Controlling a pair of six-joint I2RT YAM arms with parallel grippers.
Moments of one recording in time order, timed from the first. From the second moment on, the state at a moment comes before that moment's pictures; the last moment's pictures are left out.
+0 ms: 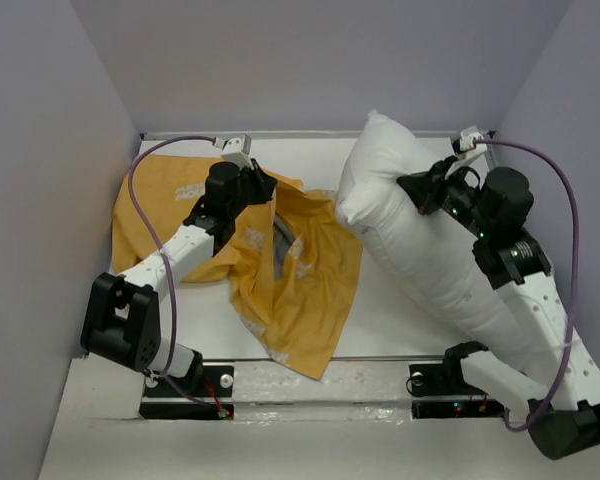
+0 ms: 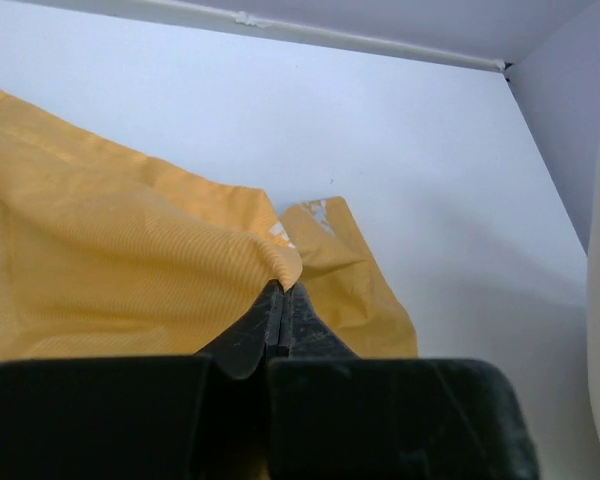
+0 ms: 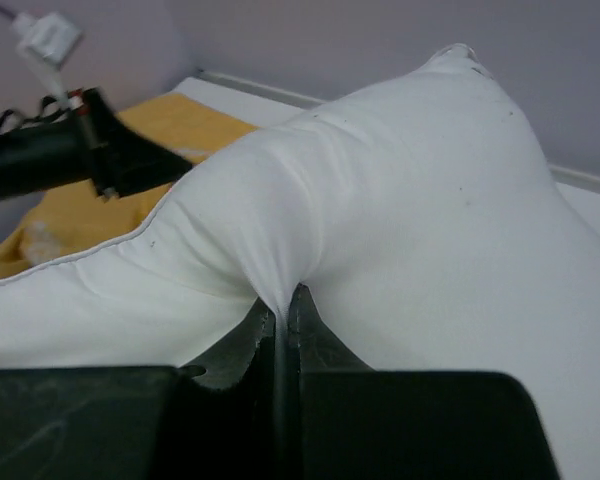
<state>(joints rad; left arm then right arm) -0.40 1.42 0.94 0.24 0.06 -0.47 0.26 1.02 1.14 -0.23 -0.31 0.15</state>
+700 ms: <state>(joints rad) -0.37 1.46 1.02 0.21 0.19 -0.50 0.65 1.12 0.87 -0.19 -0.63 0.11</state>
